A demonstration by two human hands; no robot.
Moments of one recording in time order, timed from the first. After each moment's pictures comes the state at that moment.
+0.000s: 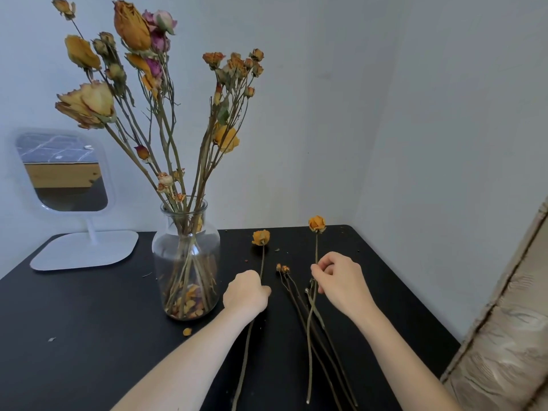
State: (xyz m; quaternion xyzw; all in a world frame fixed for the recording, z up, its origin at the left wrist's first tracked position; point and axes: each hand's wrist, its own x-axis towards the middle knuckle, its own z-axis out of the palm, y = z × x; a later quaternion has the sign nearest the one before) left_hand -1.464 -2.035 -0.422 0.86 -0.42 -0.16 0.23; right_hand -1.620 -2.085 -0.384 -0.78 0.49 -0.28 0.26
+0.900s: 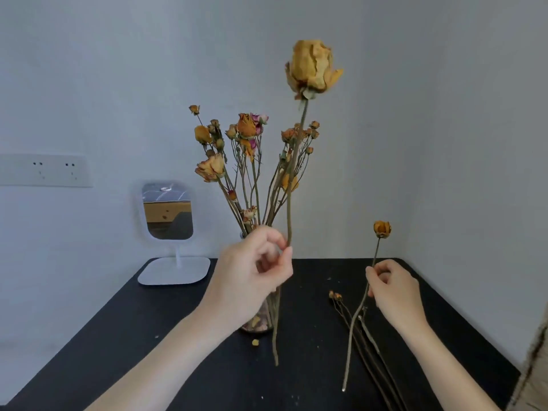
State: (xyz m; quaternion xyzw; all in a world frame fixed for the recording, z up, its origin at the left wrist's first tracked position) left_hand -1.460 -1.862 -0.284 0.53 -0.64 0.10 0.54; right_hand -1.618 -2.048 -0.349 -0.72 0.44 -0.43 0.31
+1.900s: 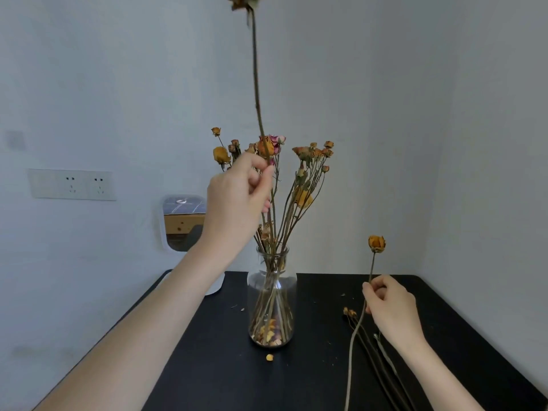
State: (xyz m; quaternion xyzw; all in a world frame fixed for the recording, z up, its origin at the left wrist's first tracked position) left_hand -1.424 -1.876 -0.200 0.56 -0.52 0.28 0.58; right_hand -1.595 -2.033 -0.348 -0.75 0.43 -0.41 0.29
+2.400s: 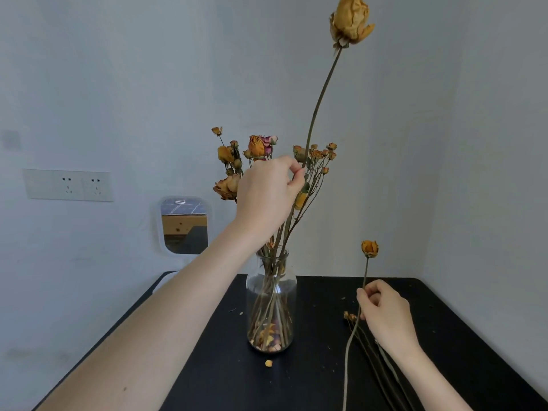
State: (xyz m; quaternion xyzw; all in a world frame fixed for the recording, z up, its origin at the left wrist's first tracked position) left_hand -1.434 -1.916 -0.182 0.64 -0.53 0.30 0.46; right_hand -1.587 -2.034 -0.353 -0.76 0.42 -0.40 0.29
